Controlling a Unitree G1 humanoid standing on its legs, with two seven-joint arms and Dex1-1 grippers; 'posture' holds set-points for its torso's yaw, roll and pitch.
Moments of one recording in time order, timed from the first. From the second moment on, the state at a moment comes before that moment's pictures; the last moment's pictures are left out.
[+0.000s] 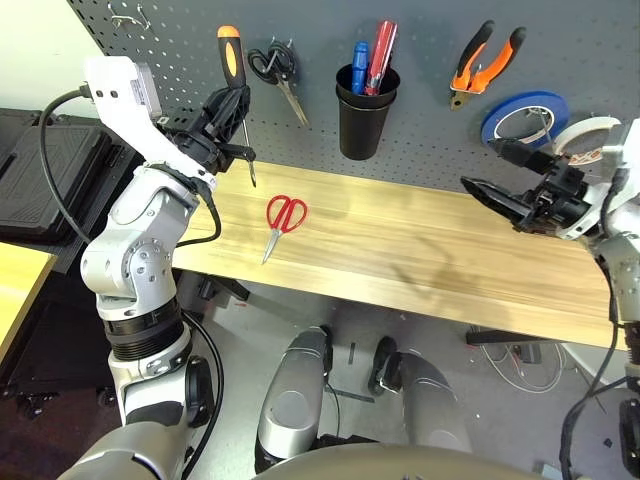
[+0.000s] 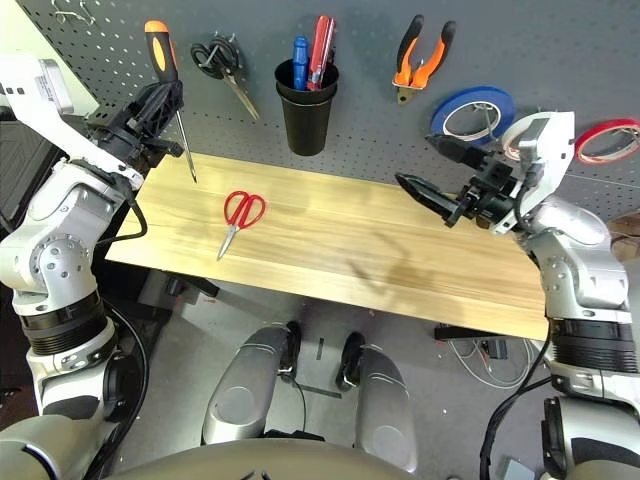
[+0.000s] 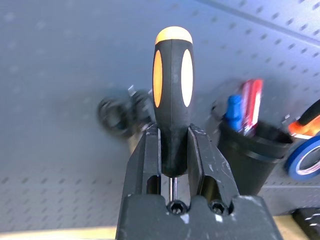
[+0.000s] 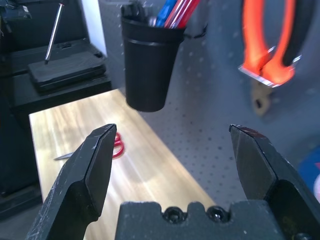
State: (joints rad) left arm -0.60 0.31 0.31 -0.36 -0.56 0.73 -0.26; right arm -0.34 -0.66 -0.28 0.03 0.61 0.19 0.99
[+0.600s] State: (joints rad) left arm -0.74 0.28 0.31 -0.30 -0.61 0.72 -0.20; right arm -0.34 -0.60 -0.33 0.02 0.62 0.14 0.95
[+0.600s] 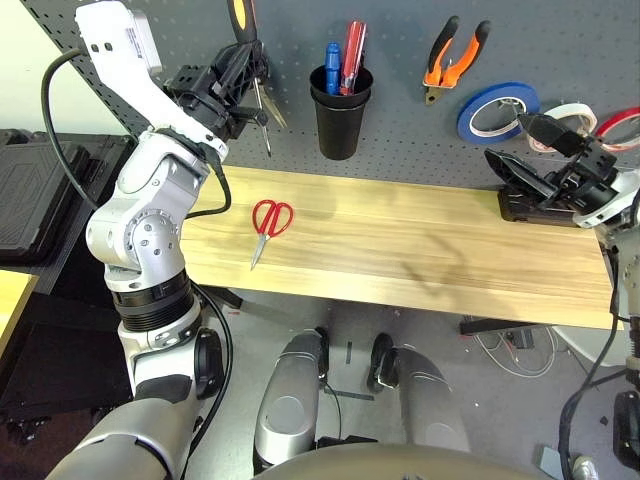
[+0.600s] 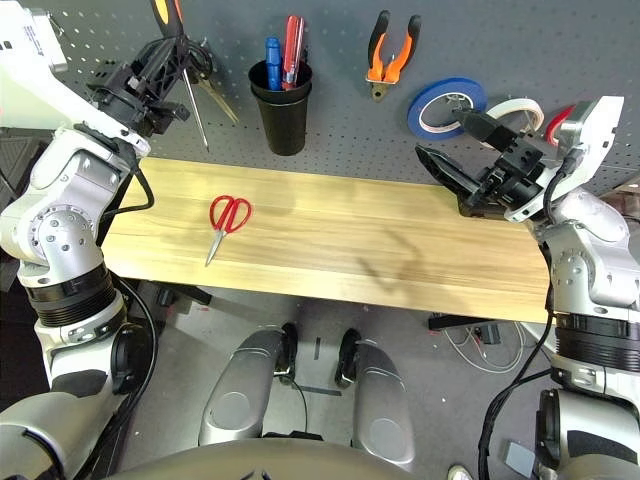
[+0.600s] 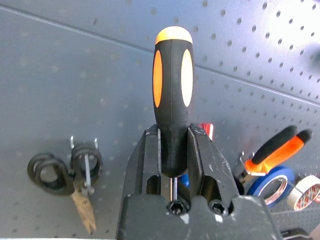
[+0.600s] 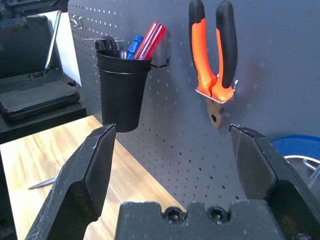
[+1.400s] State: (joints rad) left arm -1.01 0.04 0.33 0.10 -0.57 0.33 -0.02; right arm -0.33 -0.53 -0.29 -0.01 0.60 0.12 0.92
